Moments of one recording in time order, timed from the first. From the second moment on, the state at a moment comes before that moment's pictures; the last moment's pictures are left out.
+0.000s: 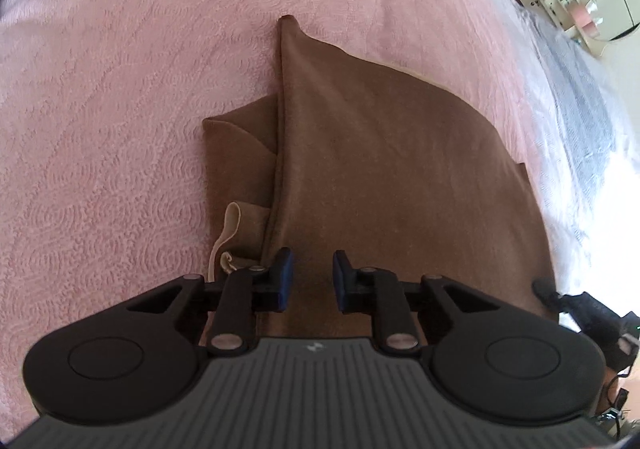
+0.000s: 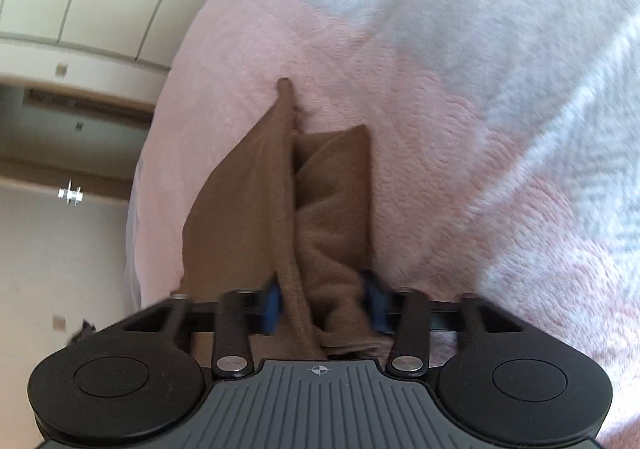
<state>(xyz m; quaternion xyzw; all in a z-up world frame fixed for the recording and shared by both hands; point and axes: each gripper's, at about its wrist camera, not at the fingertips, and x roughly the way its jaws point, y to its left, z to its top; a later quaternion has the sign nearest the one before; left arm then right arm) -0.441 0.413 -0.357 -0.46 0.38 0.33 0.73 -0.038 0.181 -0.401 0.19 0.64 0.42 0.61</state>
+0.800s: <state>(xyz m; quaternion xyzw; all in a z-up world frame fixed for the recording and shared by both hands) -0.625 0.452 -0.342 -0.55 0.30 0.37 0.69 -0.443 0.370 -0.329 -0.50 0.15 0.50 0.69</state>
